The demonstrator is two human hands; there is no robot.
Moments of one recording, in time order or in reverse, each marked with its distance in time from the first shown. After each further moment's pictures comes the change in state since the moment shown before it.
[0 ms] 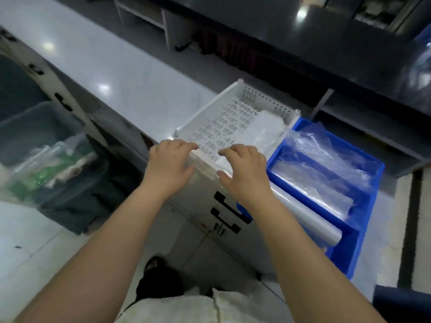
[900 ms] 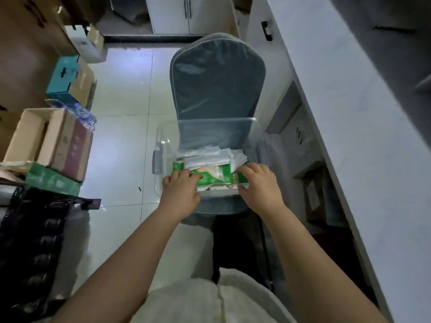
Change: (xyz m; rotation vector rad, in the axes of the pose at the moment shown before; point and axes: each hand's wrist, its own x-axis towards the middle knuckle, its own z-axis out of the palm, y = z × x) left_hand -0.044 -0.606 -0.078 0.126 -0.111 -0.881; right_hand 0.375 -0.466 0.364 0.044 -0.458 -0.654
